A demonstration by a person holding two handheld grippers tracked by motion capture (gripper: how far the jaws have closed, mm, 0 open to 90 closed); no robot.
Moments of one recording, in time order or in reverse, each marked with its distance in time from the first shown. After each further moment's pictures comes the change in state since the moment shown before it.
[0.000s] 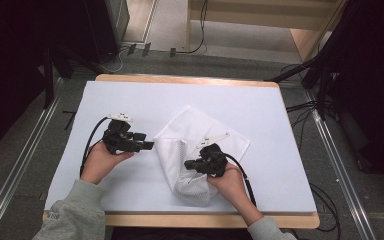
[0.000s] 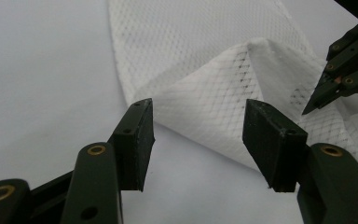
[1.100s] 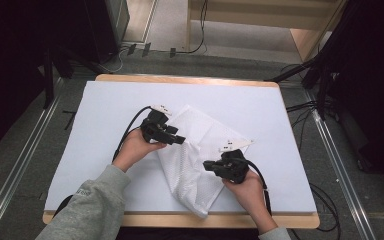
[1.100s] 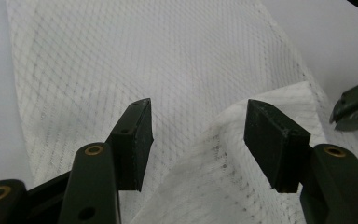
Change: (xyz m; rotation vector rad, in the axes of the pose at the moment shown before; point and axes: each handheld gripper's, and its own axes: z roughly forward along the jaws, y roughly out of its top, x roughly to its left) left arm -0.017 0.056 0.081 0.082 -0.084 0.125; right arm -0.004 -0.029 -0.051 -0.066 -0.131 0.047
